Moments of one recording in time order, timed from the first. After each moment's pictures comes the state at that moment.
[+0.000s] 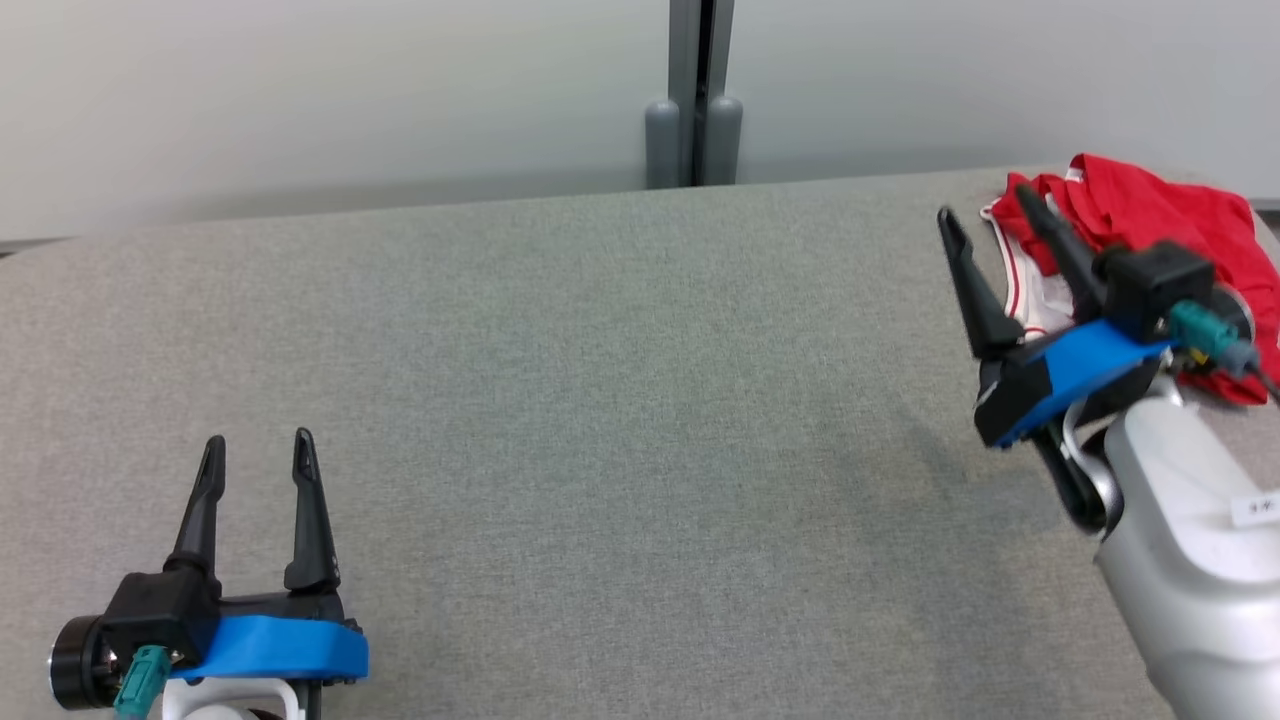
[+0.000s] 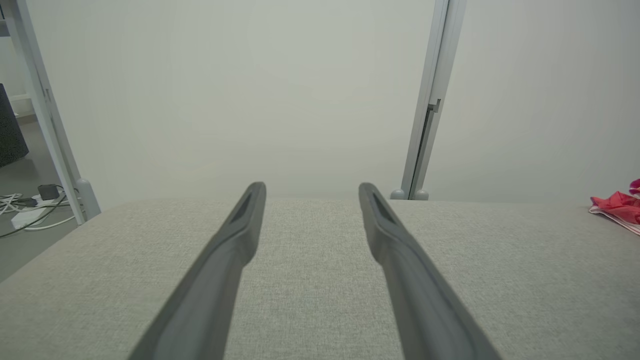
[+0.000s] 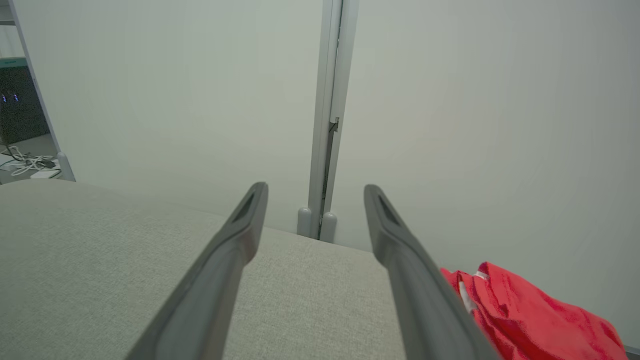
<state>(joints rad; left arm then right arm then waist) -0.06 0.09 0.05 0.17 -0.13 -0.09 -0.26 -0.69 -0.29 0.31 0.64 0.32 0.13 -0.26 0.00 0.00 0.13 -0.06</state>
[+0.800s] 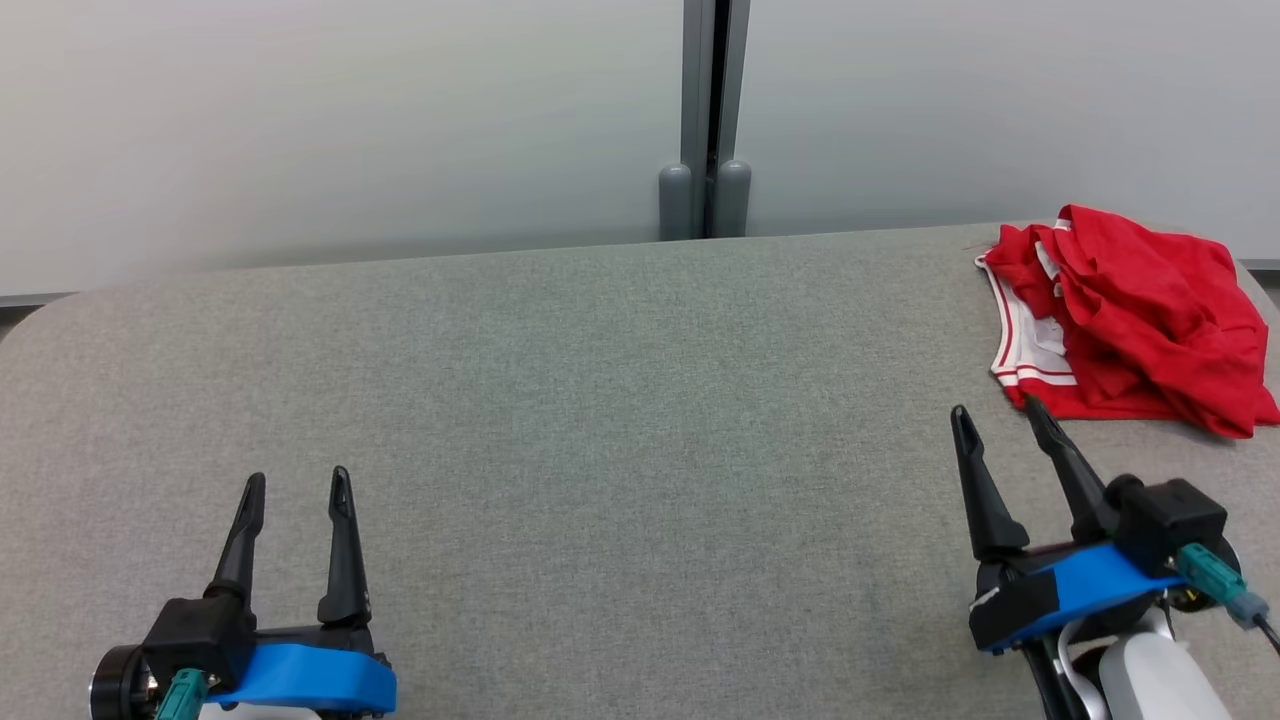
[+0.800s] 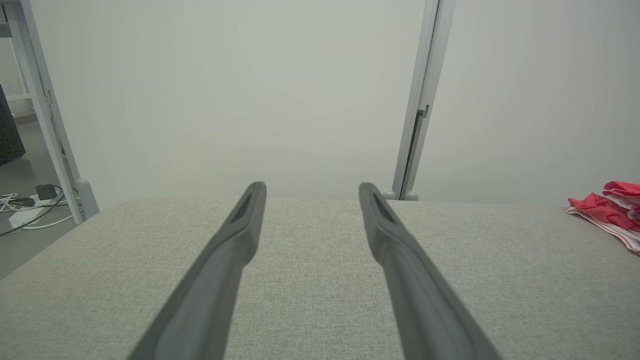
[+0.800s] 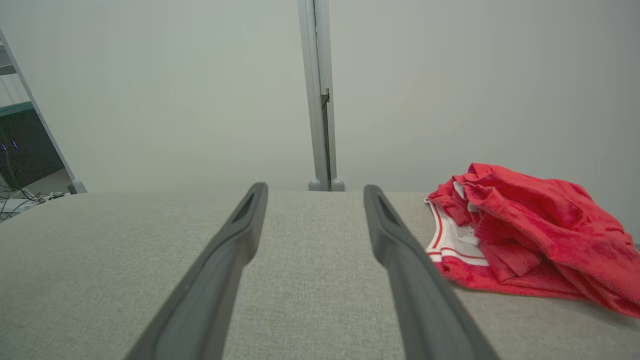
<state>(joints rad) -0.02 0.07 0.01 0.19 -0.14 -0.08 -0.26 -0.20 -0.13 0.07 0.28 0.22 0.13 -0.22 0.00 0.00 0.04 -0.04</state>
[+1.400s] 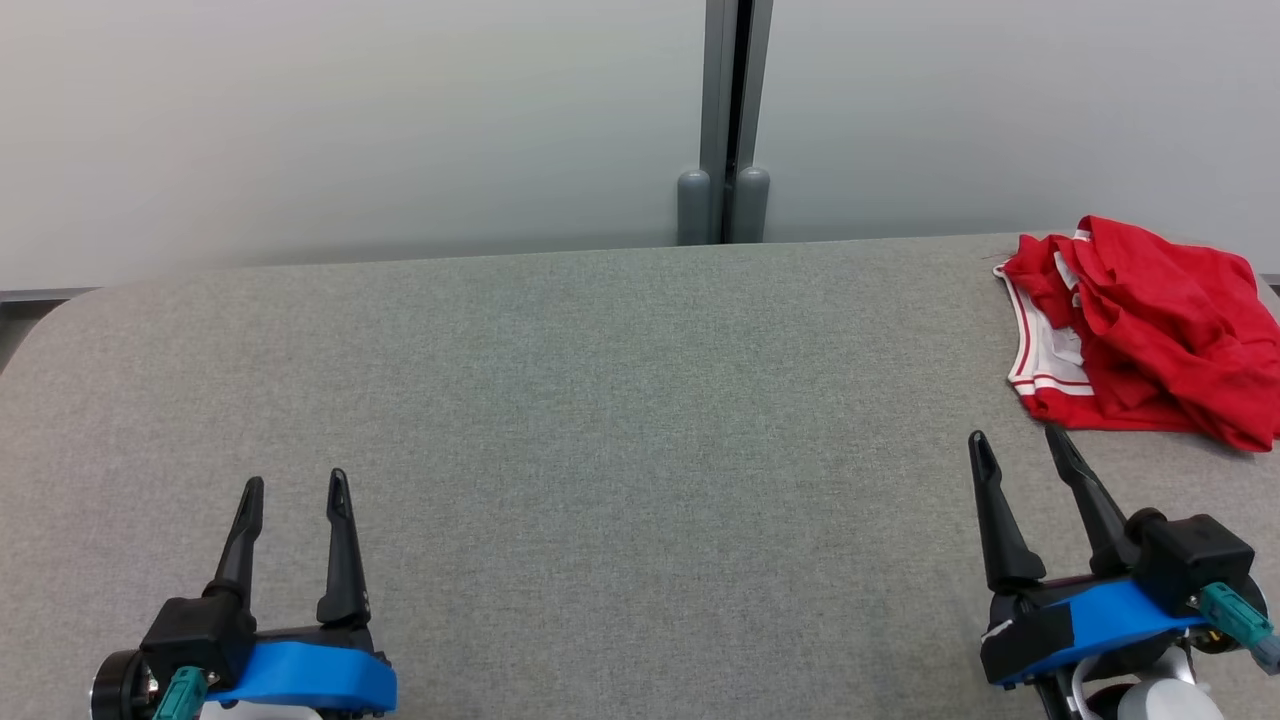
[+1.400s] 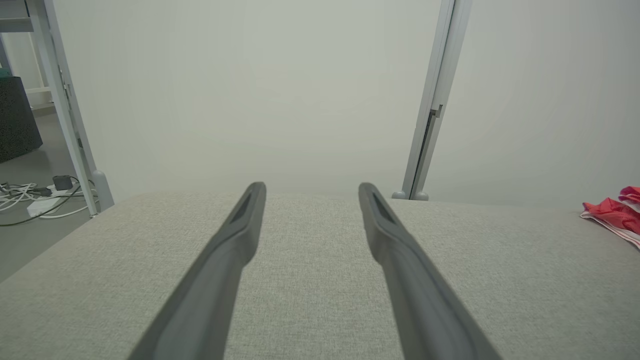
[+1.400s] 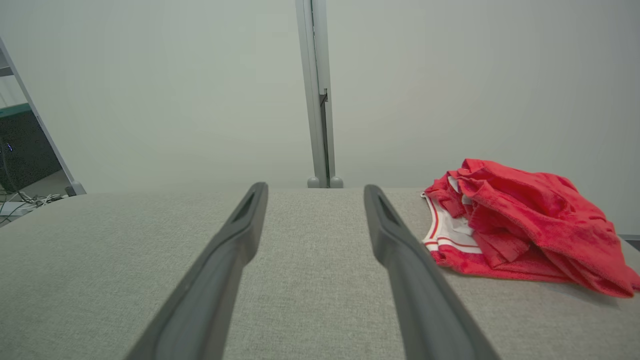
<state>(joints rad) -0.02 0.08 0.00 0.20 -0.16 -0.06 -0.25 -0.07 -0.06 -0.02 0.10 0.16 0.13 -0.13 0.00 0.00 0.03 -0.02</state>
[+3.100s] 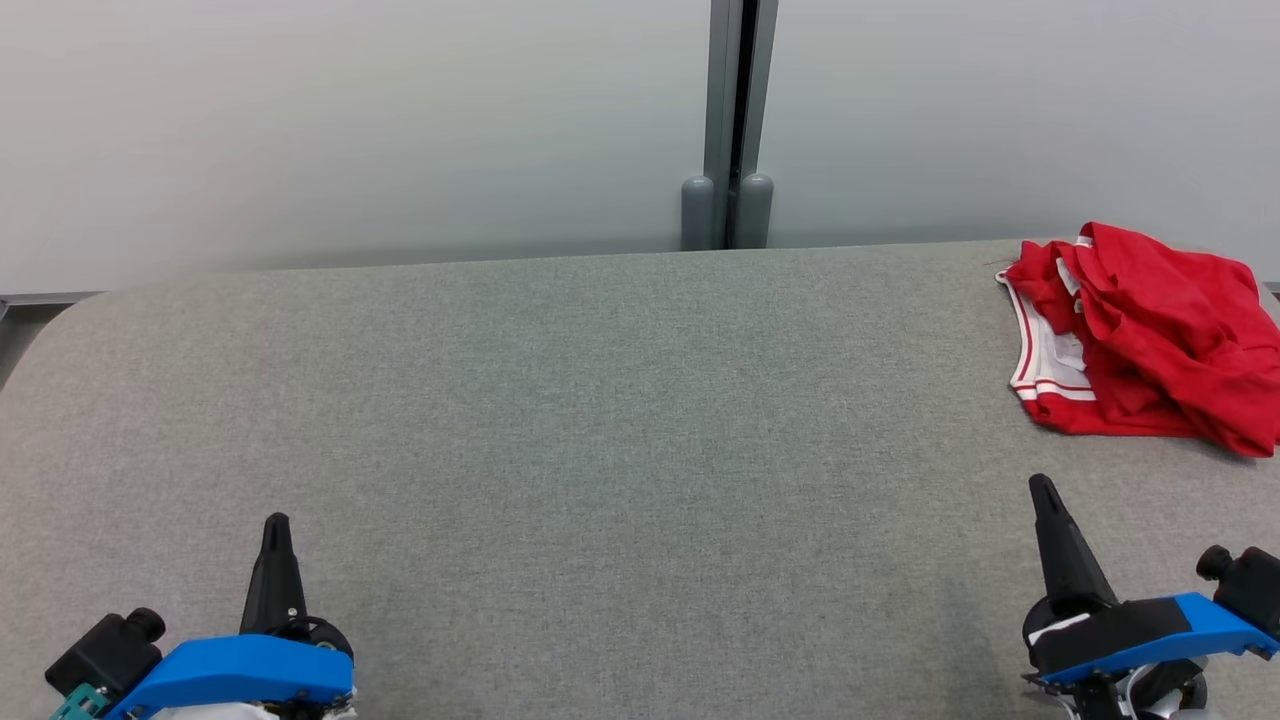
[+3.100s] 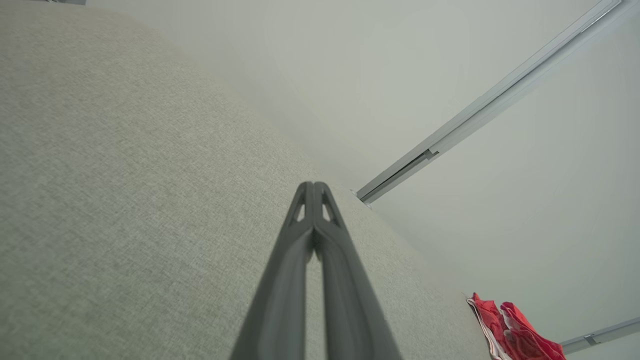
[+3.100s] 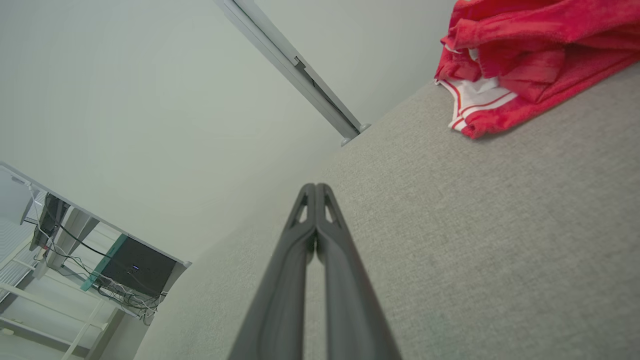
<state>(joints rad) -0.02 0.06 0.05 0.25 -0.81 -0.09 -0.09 -0.05 -0.05 -0.06 0.19 0.79 0.13 -0.02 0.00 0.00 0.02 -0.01</state>
